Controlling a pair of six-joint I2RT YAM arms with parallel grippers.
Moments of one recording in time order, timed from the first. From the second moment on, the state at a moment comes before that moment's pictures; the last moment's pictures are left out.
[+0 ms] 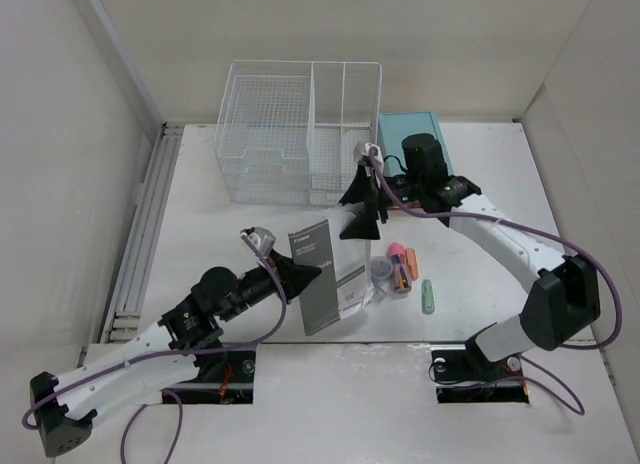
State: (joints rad) left arm -0.96 0.44 0.36 0.09 -0.02 -0.51; right arm 0.51 1.49 1.23 -0.28 -1.08 -0.19
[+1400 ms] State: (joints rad) left arm -0.96 0.98 1.03 -0.54 0.22 -0.01; right arm 0.45 1.36 1.59 -0.81 -1.08 -1.18
